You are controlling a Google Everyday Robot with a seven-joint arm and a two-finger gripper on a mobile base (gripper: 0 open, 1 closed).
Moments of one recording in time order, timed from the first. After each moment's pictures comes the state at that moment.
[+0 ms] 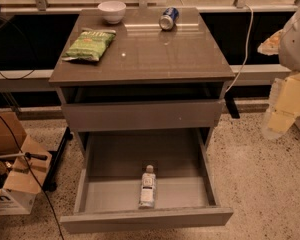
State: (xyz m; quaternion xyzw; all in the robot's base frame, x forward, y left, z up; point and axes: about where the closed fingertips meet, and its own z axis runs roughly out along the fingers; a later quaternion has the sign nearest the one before) arm 0.438 -0.217 0.976 -0.60 0.78 -0.03 0.16
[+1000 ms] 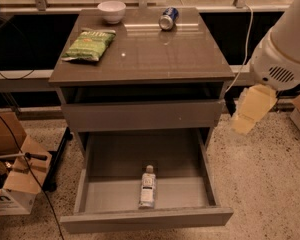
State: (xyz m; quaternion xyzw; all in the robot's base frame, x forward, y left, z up) arm 0.466 -0.202 0.931 -0.52 0.84 -0.02 0.16
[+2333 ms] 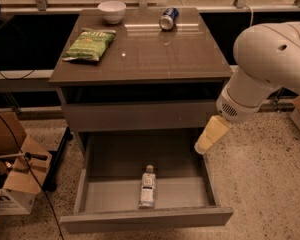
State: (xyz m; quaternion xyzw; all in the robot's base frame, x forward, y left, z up) arm 0.505 -0.199 0.791 -0.36 0.93 0.01 0.09
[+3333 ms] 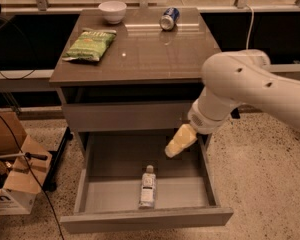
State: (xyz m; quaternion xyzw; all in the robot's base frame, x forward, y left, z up) arm 0.523 -0.142 0.729 -0.30 0.95 0.05 0.09
